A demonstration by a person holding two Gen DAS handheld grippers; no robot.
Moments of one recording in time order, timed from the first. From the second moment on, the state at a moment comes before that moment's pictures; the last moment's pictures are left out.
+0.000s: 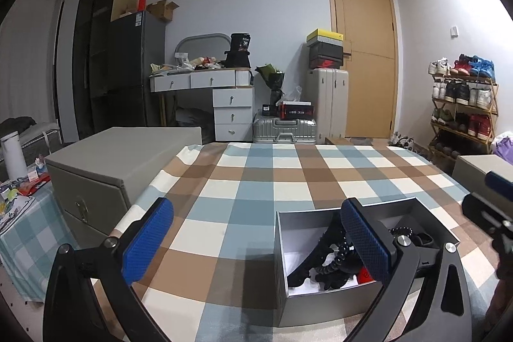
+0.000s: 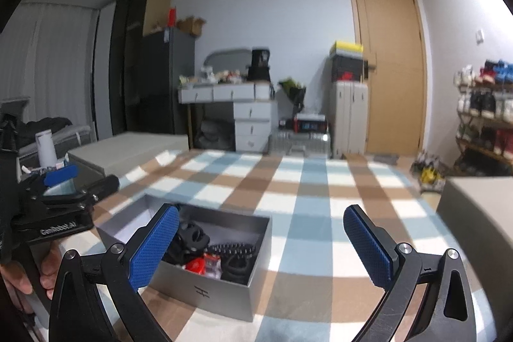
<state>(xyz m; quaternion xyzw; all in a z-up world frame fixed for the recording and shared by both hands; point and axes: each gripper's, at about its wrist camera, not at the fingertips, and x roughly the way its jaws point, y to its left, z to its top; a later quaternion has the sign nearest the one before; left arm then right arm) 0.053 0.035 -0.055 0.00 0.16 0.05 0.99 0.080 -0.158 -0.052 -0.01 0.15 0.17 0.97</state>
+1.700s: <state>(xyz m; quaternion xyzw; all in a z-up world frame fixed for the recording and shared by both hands) 0.056 0.034 -0.055 0.00 0.16 0.04 0.99 0.080 -0.155 -0.050 -0.02 0.14 0.19 0.97</state>
